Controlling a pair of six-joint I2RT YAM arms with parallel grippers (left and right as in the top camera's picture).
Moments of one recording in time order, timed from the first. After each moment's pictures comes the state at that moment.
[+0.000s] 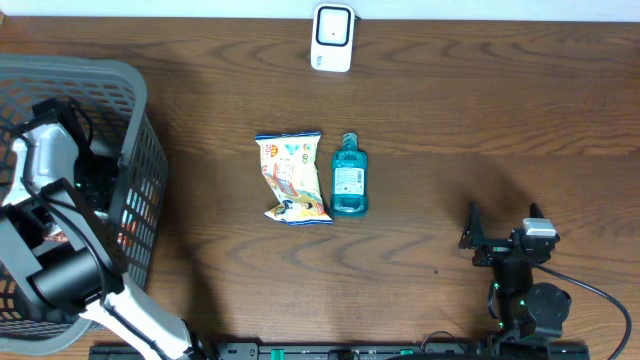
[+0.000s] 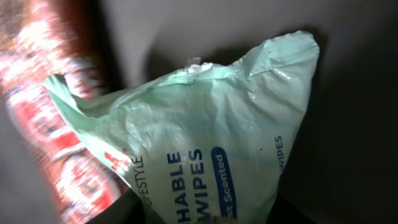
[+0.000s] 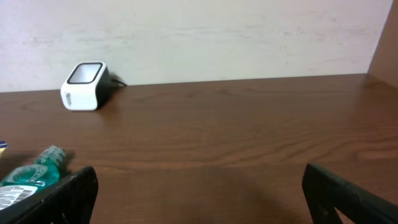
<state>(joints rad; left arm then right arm) 0.51 1.98 1.43 -1.07 -0.09 -0.90 -0.12 0.02 0.01 -0.06 -0.10 0.06</state>
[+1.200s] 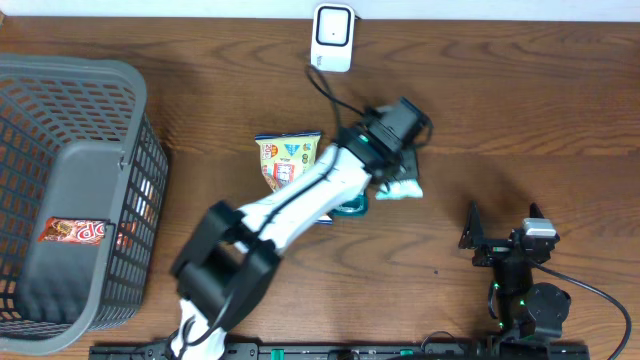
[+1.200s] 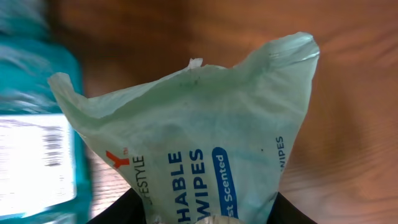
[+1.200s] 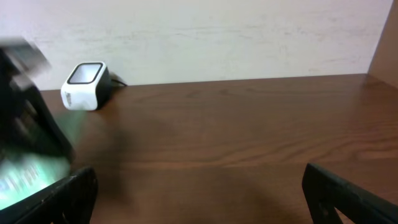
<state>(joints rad) -0.80 2.02 1.59 -0.65 0.07 -0.88 -0.12 0.02 0.01 -0.06 -0.10 0.06</state>
